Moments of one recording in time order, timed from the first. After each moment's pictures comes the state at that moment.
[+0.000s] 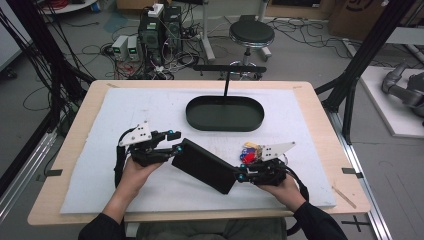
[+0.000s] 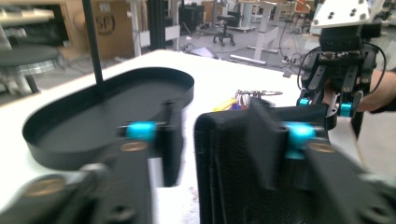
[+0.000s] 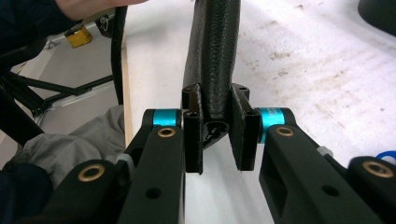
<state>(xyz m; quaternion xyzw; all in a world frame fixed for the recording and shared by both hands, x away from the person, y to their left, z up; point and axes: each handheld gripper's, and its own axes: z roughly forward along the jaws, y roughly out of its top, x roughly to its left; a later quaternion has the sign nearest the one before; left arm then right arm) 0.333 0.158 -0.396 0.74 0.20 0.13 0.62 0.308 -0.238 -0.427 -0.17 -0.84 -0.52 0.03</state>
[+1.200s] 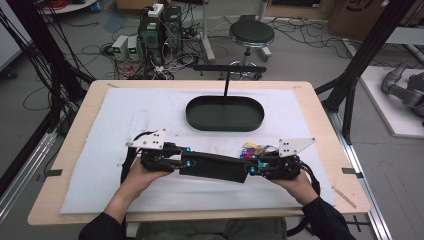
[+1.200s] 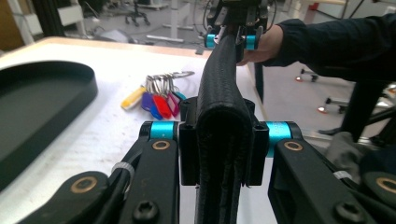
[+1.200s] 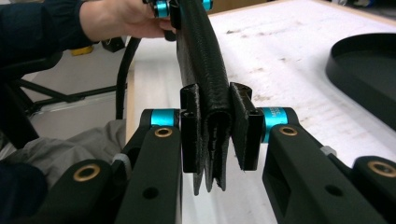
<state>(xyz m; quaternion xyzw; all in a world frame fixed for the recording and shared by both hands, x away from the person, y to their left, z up) 0.327 0.129 -0.395 0.79 0.05 0.02 0.62 0.307 -0.266 -0.397 -0.12 -0.82 -0.56 -0.02</state>
